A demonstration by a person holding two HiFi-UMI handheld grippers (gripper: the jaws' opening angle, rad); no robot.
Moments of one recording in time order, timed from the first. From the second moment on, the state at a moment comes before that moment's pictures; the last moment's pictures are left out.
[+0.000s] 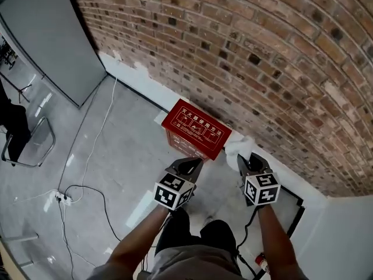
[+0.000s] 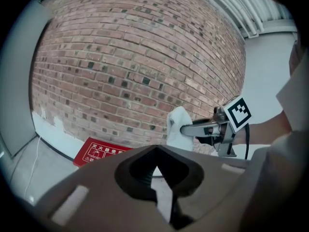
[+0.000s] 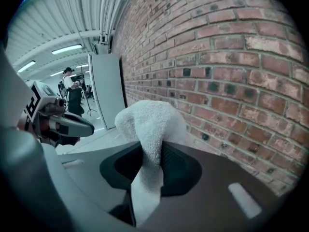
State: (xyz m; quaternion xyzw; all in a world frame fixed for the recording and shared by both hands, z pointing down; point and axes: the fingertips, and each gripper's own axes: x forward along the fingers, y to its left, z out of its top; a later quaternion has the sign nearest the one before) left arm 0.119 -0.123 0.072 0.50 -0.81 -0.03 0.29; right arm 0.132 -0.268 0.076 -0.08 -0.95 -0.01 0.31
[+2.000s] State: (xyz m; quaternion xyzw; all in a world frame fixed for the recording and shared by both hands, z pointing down) left arm -0.064 0.008 0.301 0.32 -0.85 -0.08 0.40; right arm -0.221 -0.062 0.359 -0.32 -0.78 -0.26 0.47
